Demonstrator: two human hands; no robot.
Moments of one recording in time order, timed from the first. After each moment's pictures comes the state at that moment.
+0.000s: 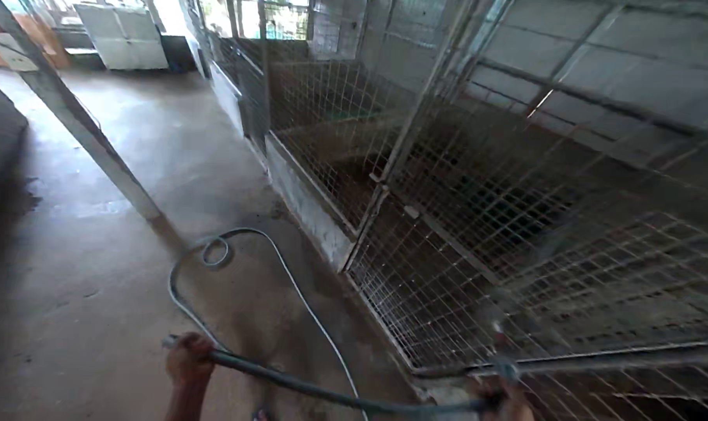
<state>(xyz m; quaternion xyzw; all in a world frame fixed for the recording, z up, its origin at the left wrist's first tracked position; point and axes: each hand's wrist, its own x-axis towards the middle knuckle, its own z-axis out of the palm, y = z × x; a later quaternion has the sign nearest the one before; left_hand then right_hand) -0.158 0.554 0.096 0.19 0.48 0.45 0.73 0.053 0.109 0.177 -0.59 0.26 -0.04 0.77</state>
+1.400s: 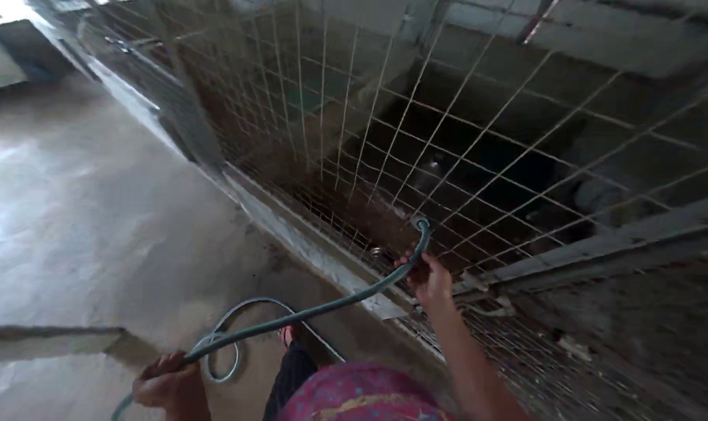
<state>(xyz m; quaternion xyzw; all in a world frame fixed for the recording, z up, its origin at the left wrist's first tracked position) 0.278 1.043 0.115 0.19 0.41 0.59 0.67 0.507 0.680 0.180 -0.45 0.21 0.08 0.86</state>
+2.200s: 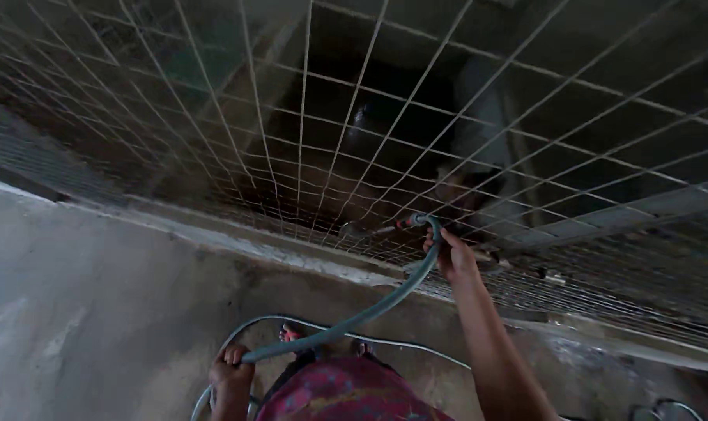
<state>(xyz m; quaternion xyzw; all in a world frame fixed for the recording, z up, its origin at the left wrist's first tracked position) 0.437 1.107 0.048 0.11 0.52 0.16 0.84 0.561 0.710 0.198 -0.49 0.39 -0.09 0.77</state>
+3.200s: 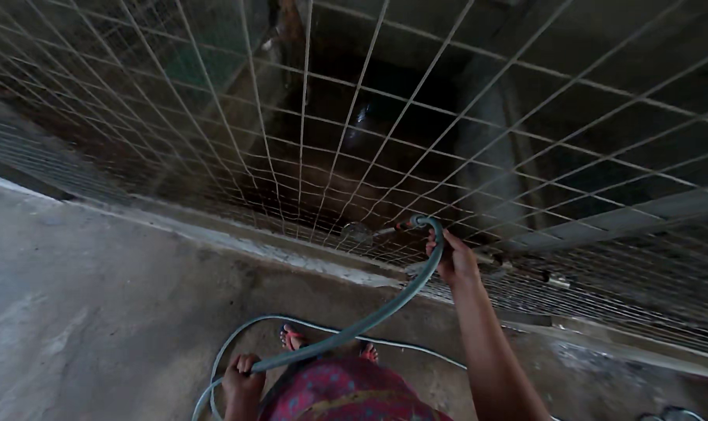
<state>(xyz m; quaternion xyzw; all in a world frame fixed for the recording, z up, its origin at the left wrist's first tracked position) 0.414 1.091 0.039 0.07 0.54 0.13 0.83 0.561 0.711 0.196 -0.45 0.39 -0.10 0.79</state>
